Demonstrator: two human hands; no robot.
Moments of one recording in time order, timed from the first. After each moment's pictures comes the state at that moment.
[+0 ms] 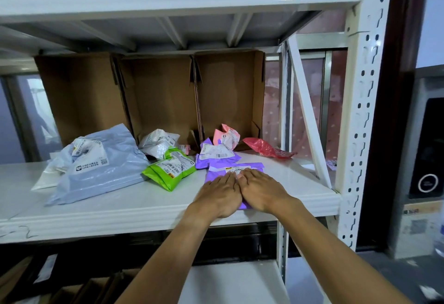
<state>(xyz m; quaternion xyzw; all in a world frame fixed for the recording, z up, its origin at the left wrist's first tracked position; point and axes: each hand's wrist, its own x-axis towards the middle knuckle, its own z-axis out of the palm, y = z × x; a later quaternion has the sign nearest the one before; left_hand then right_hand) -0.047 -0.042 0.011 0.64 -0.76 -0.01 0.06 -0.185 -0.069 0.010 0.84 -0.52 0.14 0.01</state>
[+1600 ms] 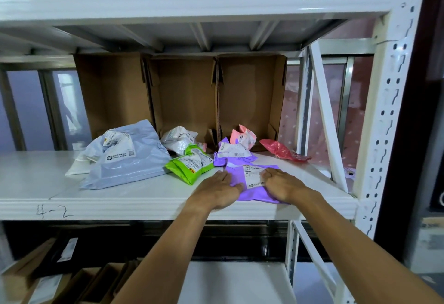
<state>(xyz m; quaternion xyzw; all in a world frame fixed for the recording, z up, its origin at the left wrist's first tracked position) -0.008 -0.012 0.029 0.69 -0.71 -0.10 0.10 -0.197 -0.061 0.035 0.80 -0.58 0.14 -0.12</state>
